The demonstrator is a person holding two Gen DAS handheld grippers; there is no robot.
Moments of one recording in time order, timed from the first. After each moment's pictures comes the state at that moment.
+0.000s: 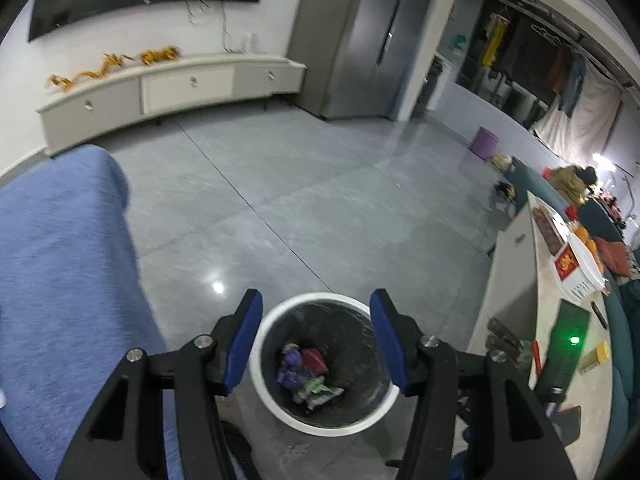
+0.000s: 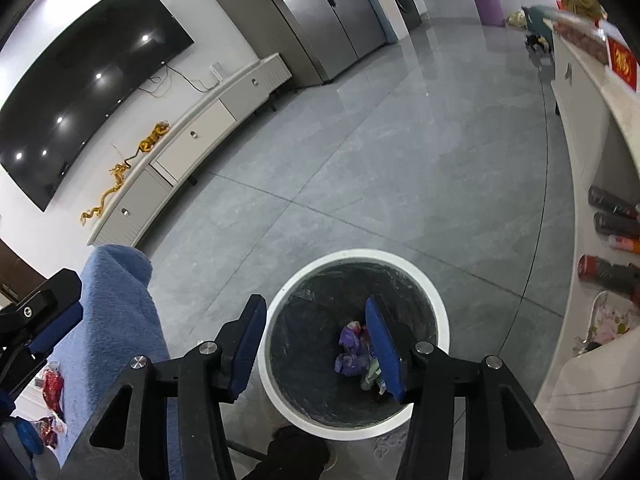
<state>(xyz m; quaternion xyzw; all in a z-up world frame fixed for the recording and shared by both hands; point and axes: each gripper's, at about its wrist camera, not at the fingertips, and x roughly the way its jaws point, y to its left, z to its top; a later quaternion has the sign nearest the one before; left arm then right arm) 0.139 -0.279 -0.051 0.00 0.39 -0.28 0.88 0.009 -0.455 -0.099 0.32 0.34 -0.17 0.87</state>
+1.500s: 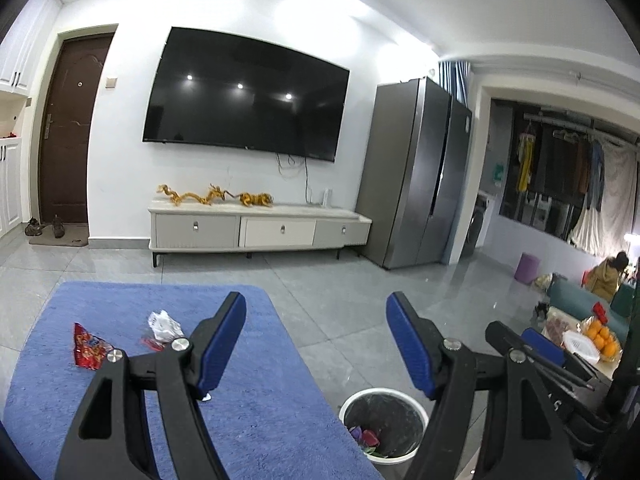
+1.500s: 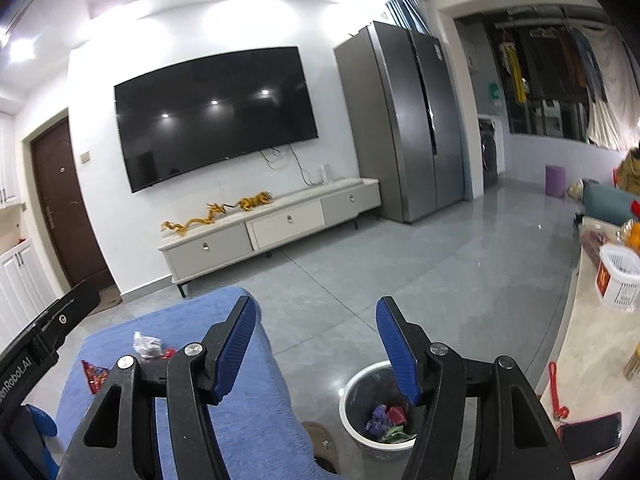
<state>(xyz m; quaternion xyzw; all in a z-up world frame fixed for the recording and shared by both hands) -0.054 -0.051 0.141 -0.07 0.14 -0.16 0.97 -0.105 -0.270 0.124 0.11 0.17 -0.09 0.98</state>
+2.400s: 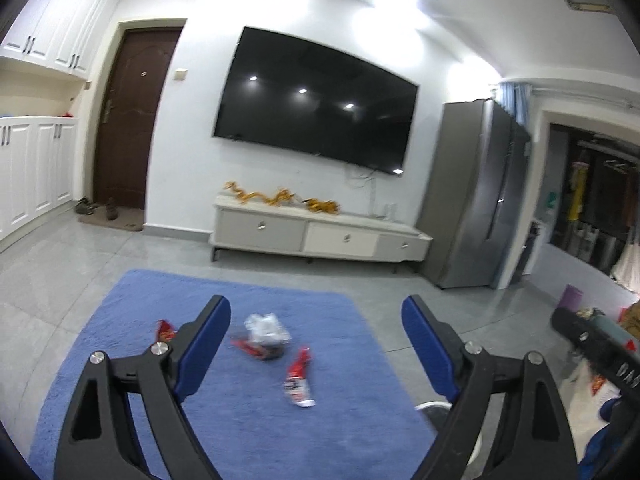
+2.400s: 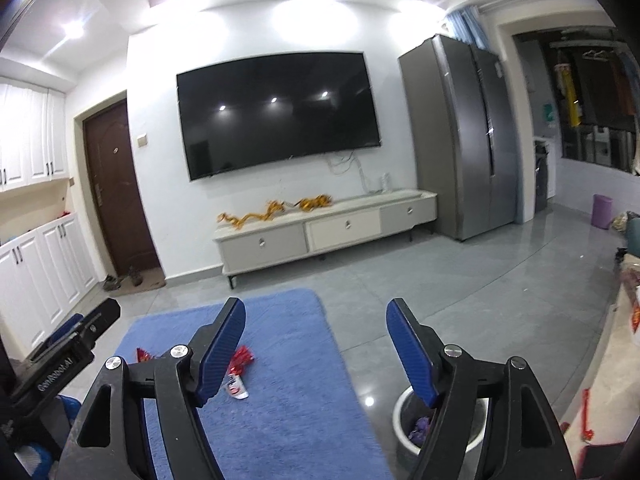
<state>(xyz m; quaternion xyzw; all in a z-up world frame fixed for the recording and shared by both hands) -0.024 0.084 0.109 -0.10 0.15 -0.05 0.98 -0.061 -0.198 0.133 0.08 0.18 0.02 0.98</state>
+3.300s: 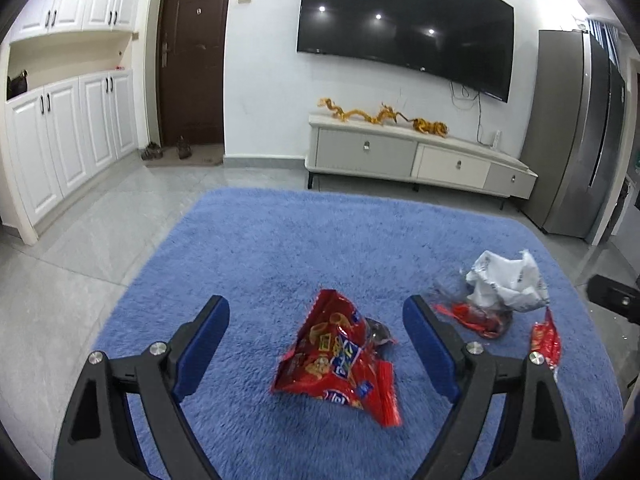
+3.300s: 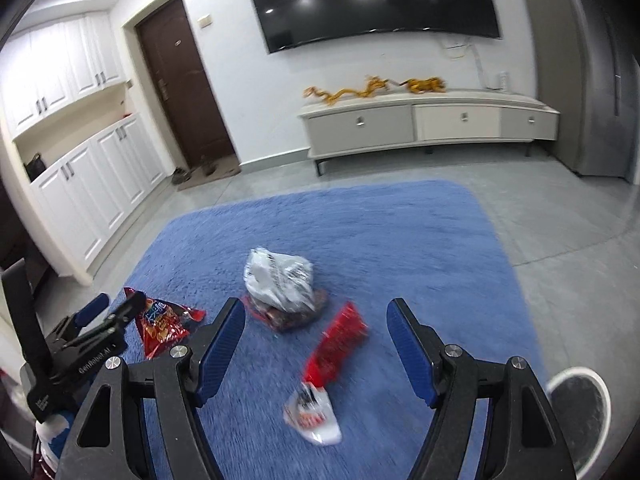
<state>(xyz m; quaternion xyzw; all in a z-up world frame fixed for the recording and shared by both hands) 0.160 0.229 -0.073 -0.07 0.30 0.09 0.95 0.175 -0.059 -0.014 0.05 0.36 0.21 0.91</state>
